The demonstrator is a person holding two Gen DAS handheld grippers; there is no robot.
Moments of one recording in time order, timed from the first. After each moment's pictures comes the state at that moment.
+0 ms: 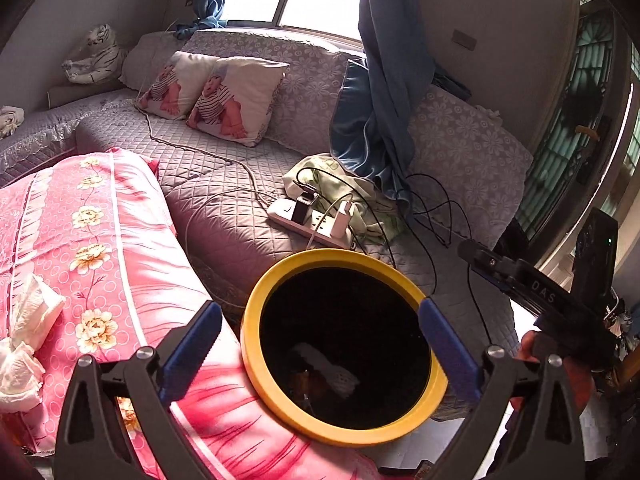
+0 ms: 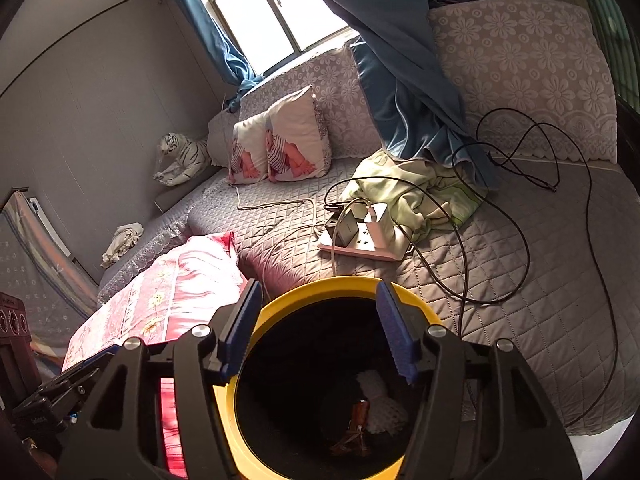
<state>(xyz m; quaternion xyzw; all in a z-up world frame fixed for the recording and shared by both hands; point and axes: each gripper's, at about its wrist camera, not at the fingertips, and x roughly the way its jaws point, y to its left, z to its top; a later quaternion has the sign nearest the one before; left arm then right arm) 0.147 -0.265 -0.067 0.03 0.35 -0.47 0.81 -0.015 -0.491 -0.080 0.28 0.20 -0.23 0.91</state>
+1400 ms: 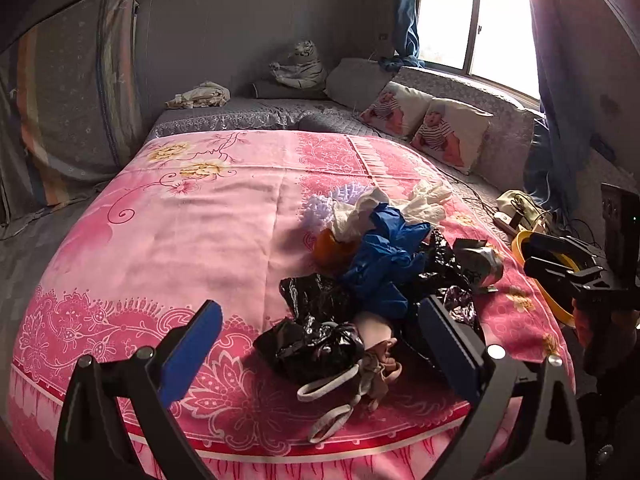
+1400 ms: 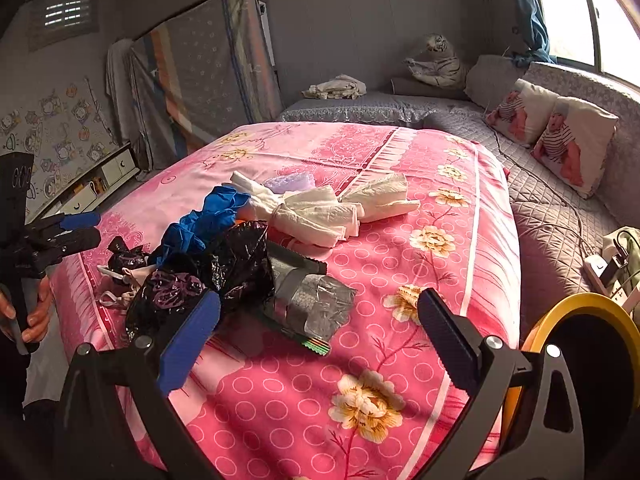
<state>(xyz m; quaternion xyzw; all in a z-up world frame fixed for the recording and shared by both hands) 0.099 0.122 -0.086 0.00 0.34 -0.17 0.92 0.098 -0.191 -0.105 0.01 0.32 0.17 0.93</state>
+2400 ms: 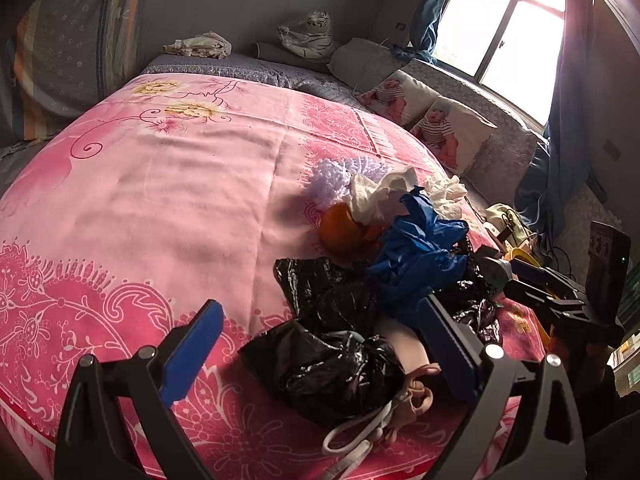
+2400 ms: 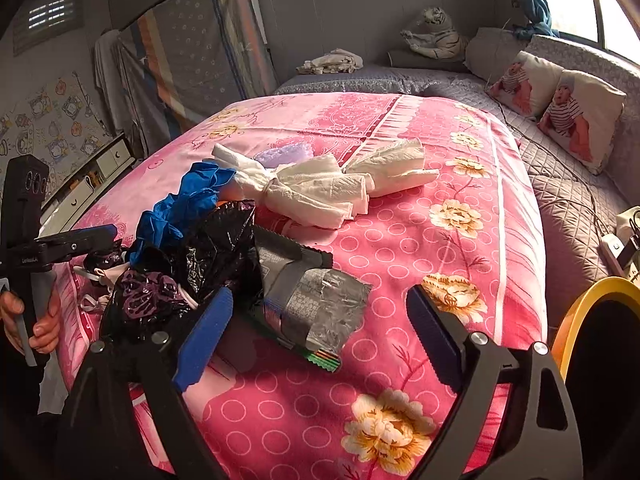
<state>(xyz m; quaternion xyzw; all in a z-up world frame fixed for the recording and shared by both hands) 0.151 0.133 -0.133 -0.09 0.39 -0.20 0.89 0.138 -0.181 -0.133 0.02 0.36 0.16 0.92</state>
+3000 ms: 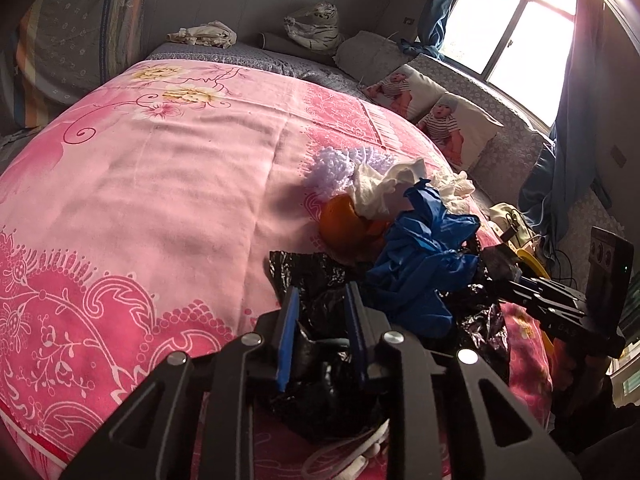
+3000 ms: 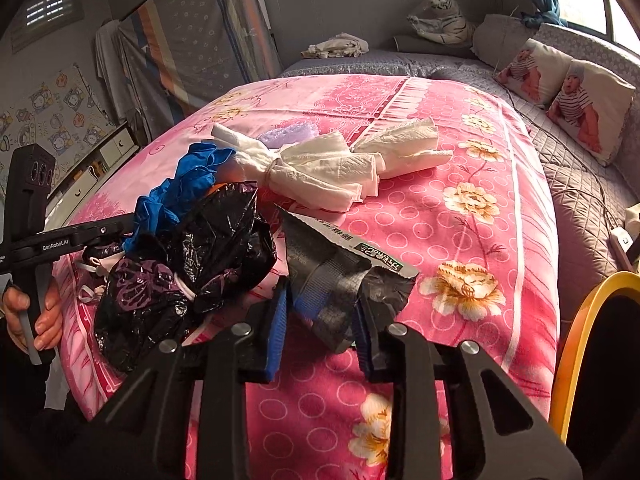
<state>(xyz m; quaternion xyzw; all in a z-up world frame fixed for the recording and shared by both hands) 0.159 0.127 -0.143 -0.11 0.41 -0.19 0.89 0.147 -0.175 -0.145 0.02 0.39 0.18 0.90</state>
